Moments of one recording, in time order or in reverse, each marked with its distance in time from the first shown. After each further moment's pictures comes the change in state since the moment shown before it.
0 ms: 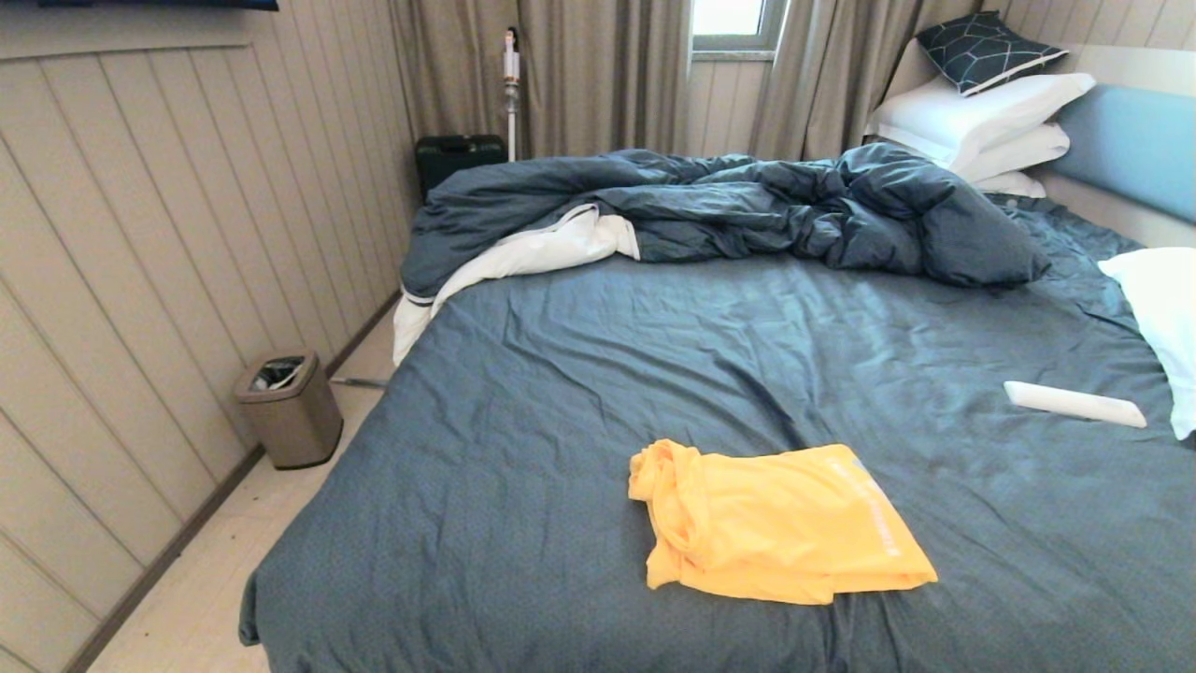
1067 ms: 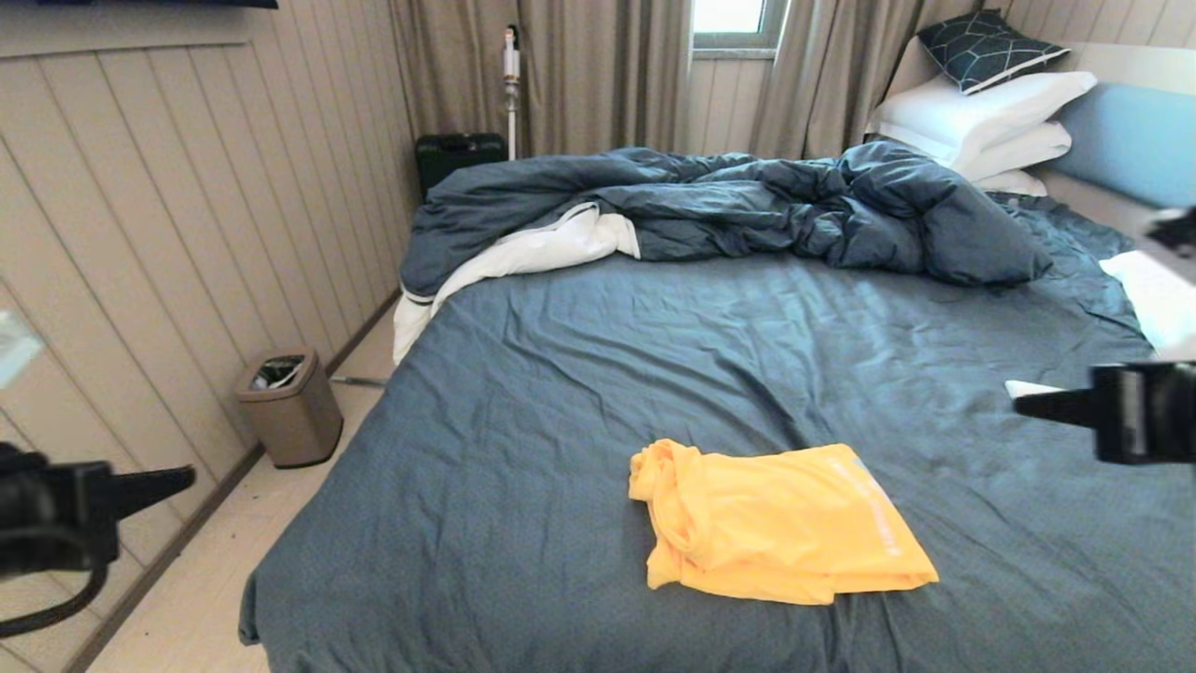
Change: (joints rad) left arm -0.072 1.128 -0.663 0.004 -0.195 -0.133; right arm 0.176 1.267 -1.076 0.315 0.016 0.136
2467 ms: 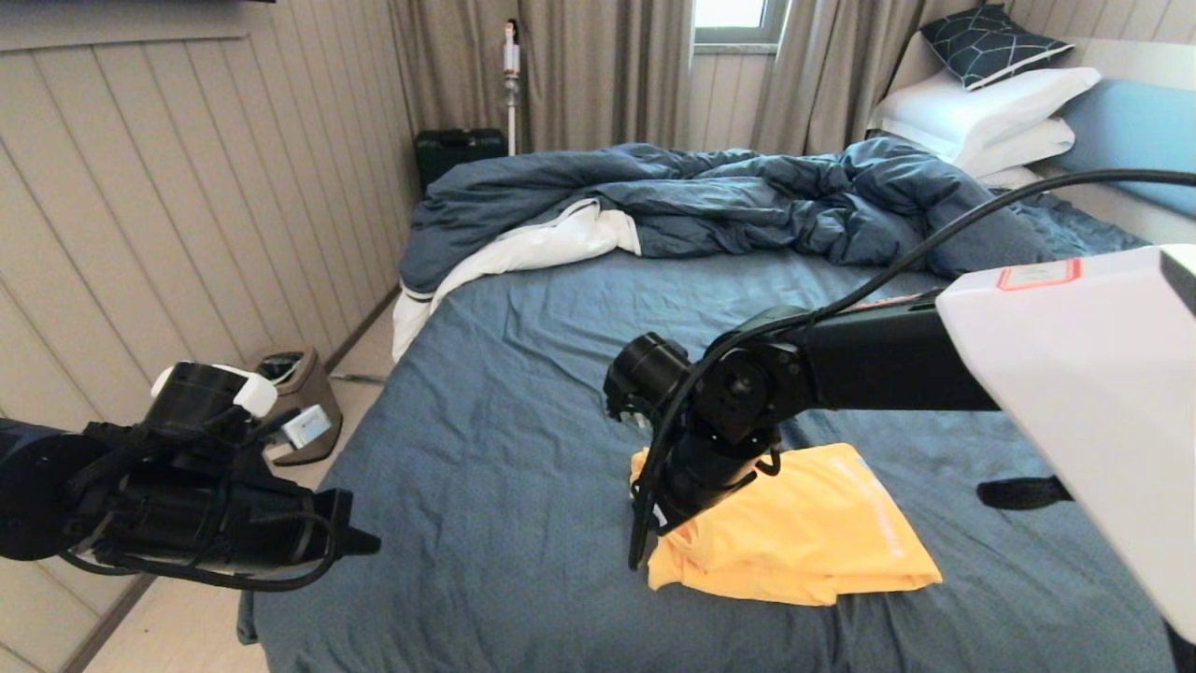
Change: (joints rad) left arm -0.129 0.540 -0.006 -0.112 -0.203 -0.136; right arm 0.512 0.915 -0.610 0.325 -0.254 0.073
